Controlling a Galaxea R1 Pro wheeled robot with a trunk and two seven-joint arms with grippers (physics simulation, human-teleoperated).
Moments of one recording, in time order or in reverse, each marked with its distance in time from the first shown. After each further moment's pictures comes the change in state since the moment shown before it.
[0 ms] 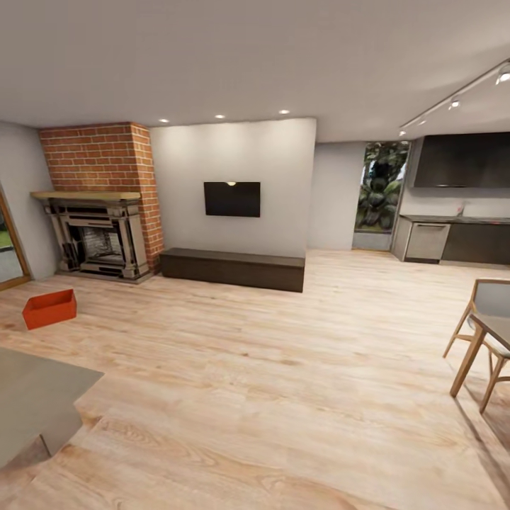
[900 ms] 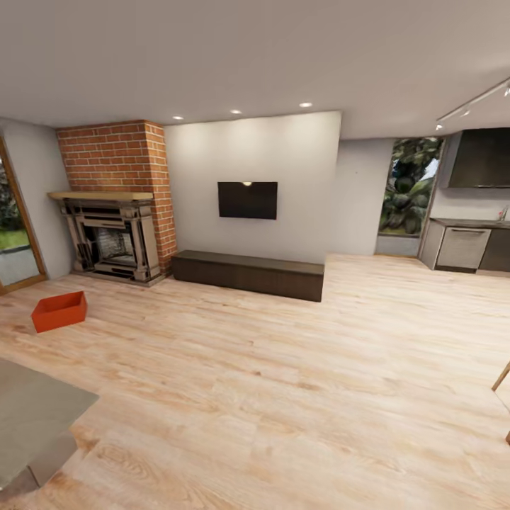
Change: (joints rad) left arm 0.000 0.000 0.000 0.000 0.000 0.000 0.000; right arm 0.000 -0.002 -0.015 0.000 -0.008 0.000 0.000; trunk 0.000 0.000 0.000
